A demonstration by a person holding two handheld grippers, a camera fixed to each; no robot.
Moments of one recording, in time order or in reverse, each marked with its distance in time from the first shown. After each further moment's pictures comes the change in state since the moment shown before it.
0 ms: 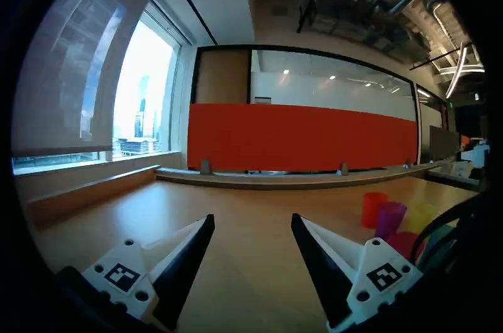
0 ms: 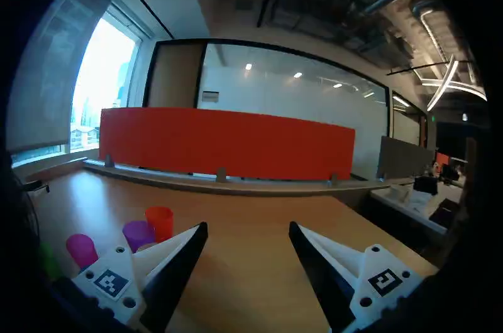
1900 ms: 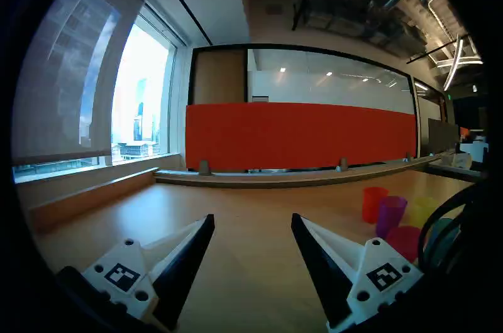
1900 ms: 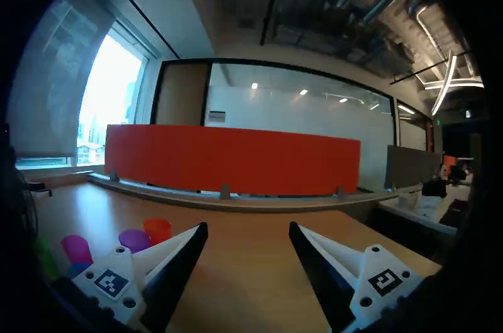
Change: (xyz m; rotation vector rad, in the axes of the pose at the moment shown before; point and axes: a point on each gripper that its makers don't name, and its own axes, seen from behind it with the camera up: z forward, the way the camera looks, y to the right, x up) left arm -0.001 0.005 0.000 -0.004 -0.004 0.034; right arm 0.001 0.014 0.018 0.053 0.124 0.014
